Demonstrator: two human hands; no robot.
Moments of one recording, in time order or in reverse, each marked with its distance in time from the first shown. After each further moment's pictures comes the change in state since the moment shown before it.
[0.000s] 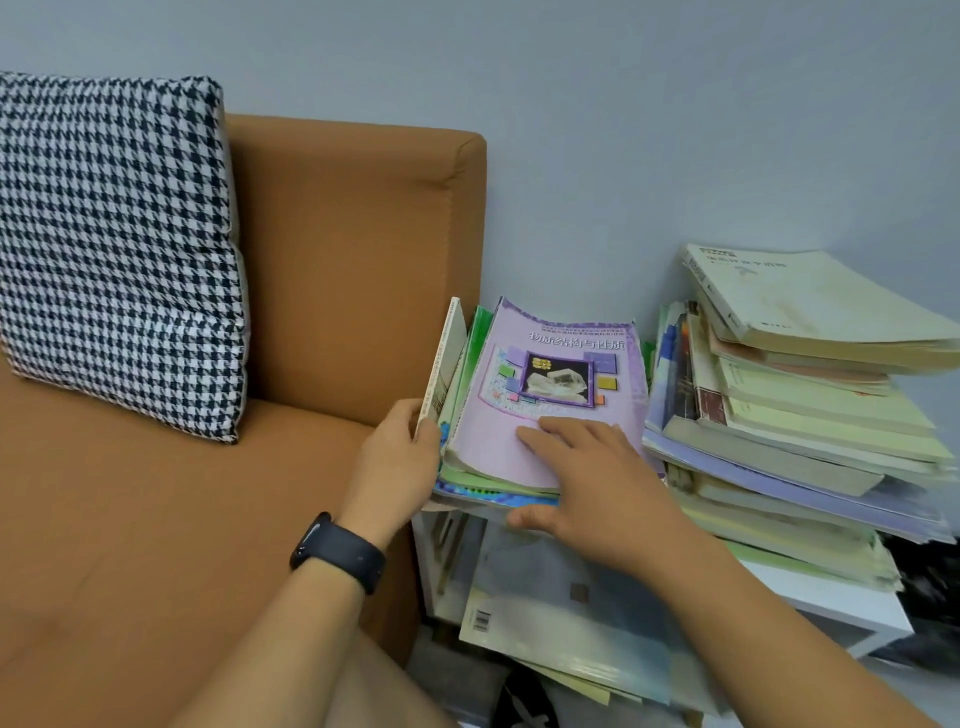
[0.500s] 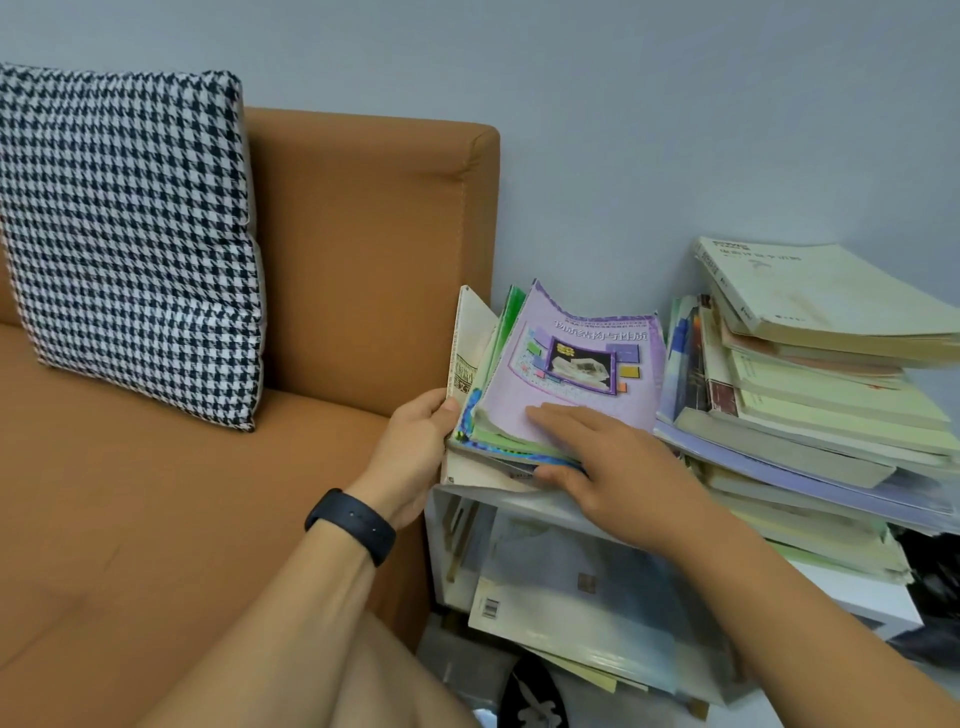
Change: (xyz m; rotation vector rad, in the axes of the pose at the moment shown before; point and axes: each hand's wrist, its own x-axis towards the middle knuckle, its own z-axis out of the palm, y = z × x) left_hand 0.006 0.000 0.008 -0.583 -0.204 -0.135; right_hand -0.007 0.005 -0.011 0.100 0.084 -0.087
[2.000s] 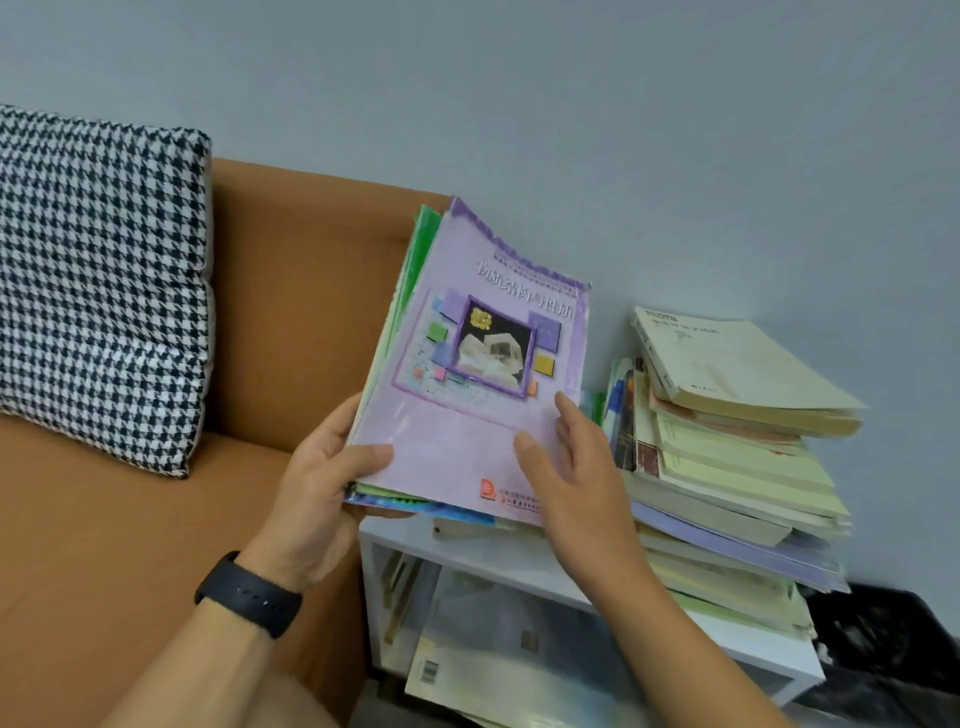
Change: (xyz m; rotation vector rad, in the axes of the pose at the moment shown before) left_hand -0.030 0.032 -0.013 -0.422 -0.232 0.255; right_hand 0.000 -0.008 -0.009 0.864 0.479 0.309
